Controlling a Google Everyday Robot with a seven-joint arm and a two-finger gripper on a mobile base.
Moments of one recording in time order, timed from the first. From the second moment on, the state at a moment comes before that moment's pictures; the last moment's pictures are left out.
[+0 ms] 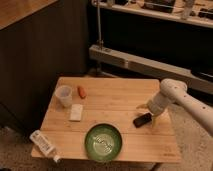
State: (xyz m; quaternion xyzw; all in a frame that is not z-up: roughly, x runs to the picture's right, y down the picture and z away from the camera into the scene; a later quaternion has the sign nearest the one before) arm 0.247 0.169 0.851 -0.31 -0.25 -0.17 0.90
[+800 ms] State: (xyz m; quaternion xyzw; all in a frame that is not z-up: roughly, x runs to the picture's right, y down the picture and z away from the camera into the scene) arm 0.246 0.178 0.859 -0.33 -0.25 -0.19 0.89
